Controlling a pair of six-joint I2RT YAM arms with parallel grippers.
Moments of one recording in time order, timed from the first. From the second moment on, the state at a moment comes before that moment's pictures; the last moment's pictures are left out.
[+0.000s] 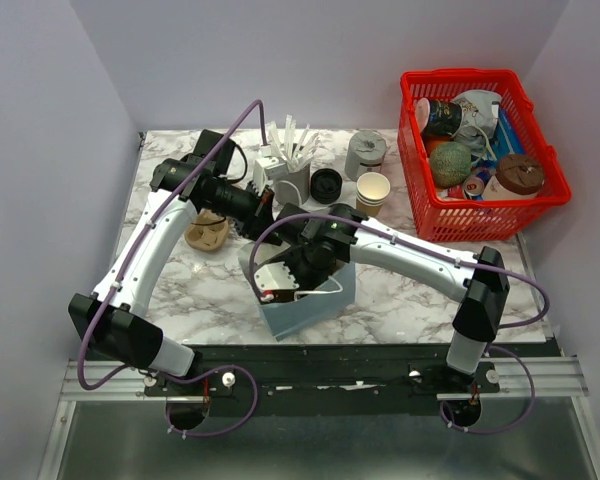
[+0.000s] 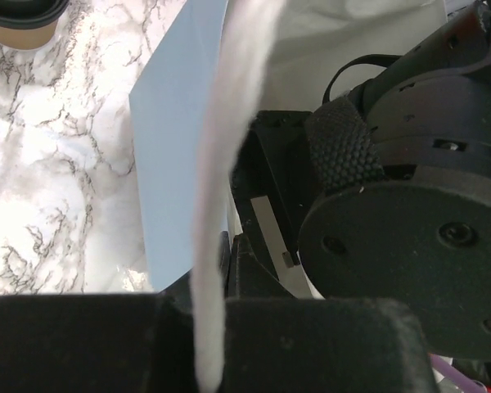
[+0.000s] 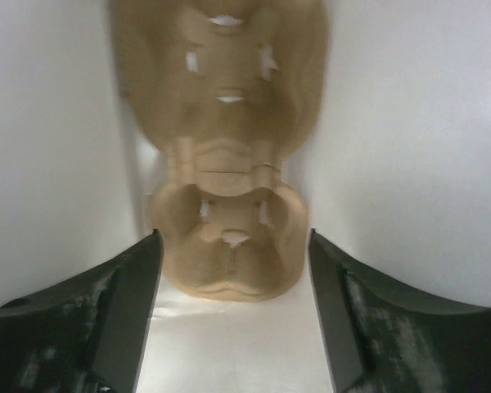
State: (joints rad) left arm -0.35 1.45 1.58 -1.24 0.94 0.35; right arm 1.08 1.79 1.67 -1.15 -0.24 -1.03
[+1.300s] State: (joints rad) left arm -0.36 1.52 1.69 -1.14 0.70 0.37; right arm 1.02 1.40 1.89 -1.15 -0.33 -0.85
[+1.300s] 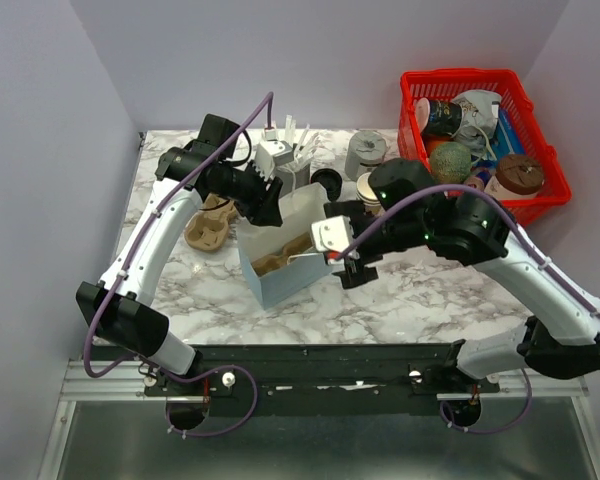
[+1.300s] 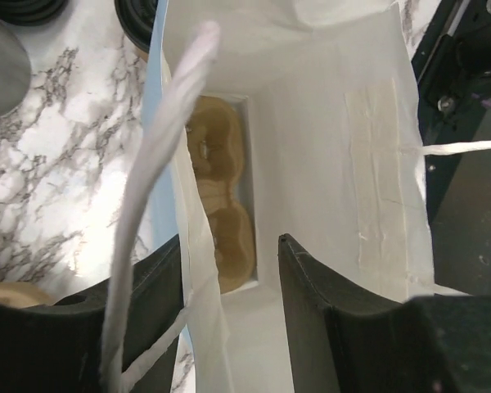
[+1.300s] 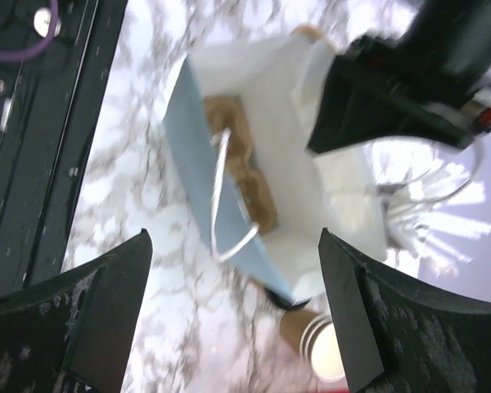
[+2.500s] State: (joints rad) left arm -0.37 1.53 1.68 -1.13 0.61 0.44; right arm 0.91 1.43 1.54 -0.93 -0.29 -1.05
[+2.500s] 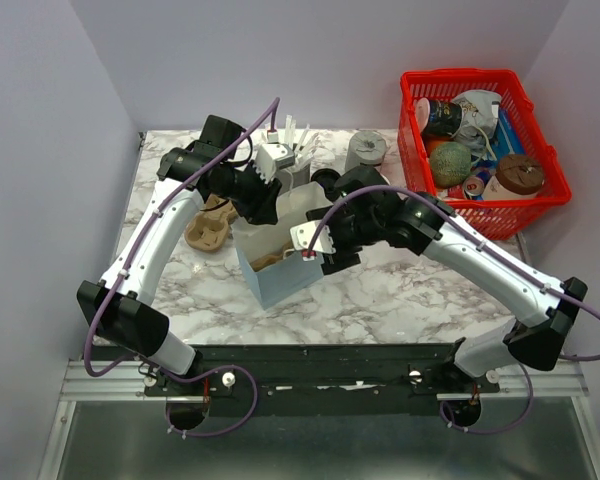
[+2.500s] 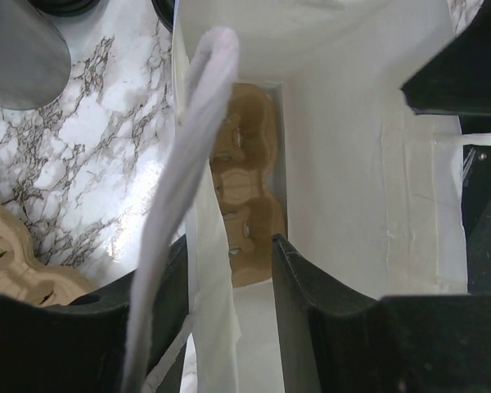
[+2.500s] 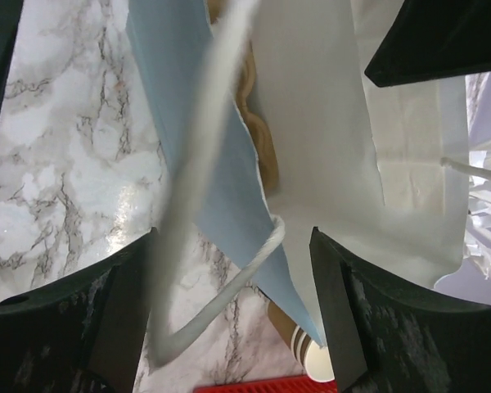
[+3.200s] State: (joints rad) left arm -0.38 1.54 2.02 -1.33 0.57 0.54; right arm 0.88 1.50 1.92 -1.04 -0.45 -0.97
